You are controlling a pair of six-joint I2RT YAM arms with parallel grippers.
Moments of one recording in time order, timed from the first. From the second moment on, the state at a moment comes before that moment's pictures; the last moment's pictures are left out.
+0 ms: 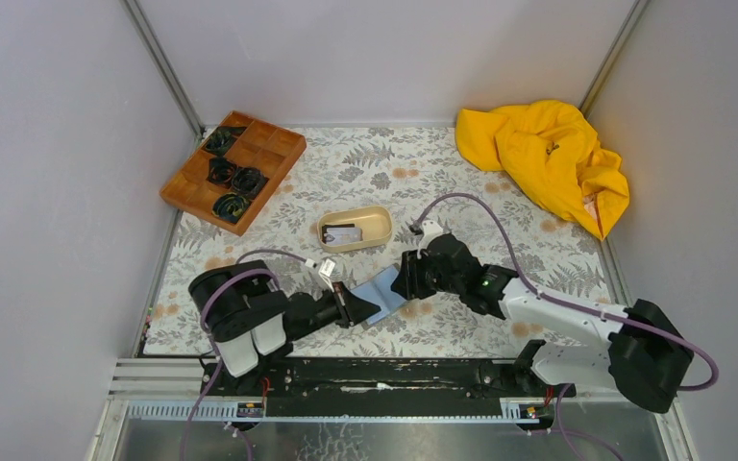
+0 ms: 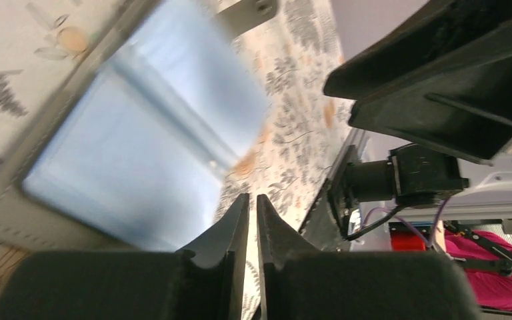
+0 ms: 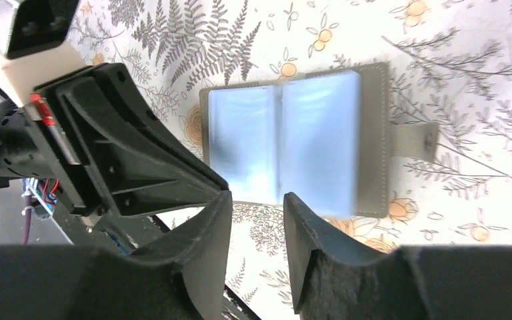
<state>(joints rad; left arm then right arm) -0.91 1.79 0.01 1.56 0.07 -1.05 0.87 1.21 0.61 -0.06 -0.11 0.57</state>
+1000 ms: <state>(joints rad) -0.94 0.55 0.31 -0.12 -0.54 -0.83 0.84 1.14 0.53 -0.09 0.13 0.42</state>
